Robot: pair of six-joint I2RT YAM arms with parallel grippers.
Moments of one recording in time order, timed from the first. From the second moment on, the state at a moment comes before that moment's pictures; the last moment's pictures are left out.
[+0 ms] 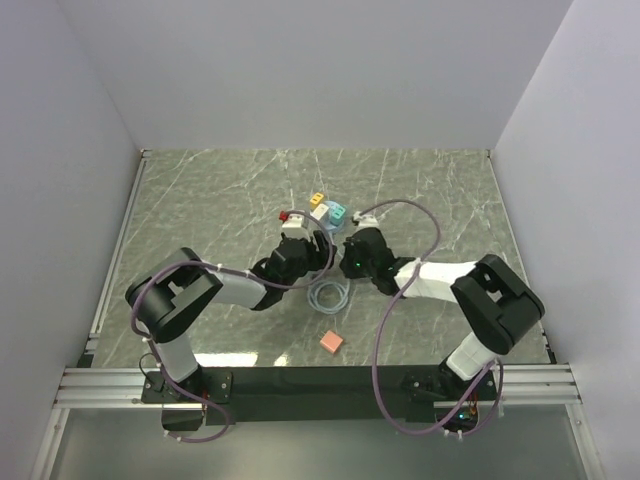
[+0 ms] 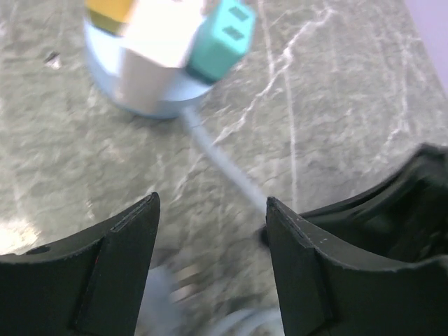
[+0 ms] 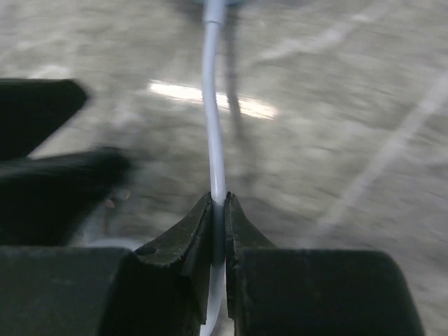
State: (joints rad) left arm -0.82 1.75 0.67 0.76 -0.29 -0.61; right arm 0.64 1.58 0.66 0.22 0.11 0.49
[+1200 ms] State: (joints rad) left arm -0.78 1.87 0.73 0.72 -0.35 -0.60; right arm 0.89 1.64 0.71 0.33 0.05 0.57
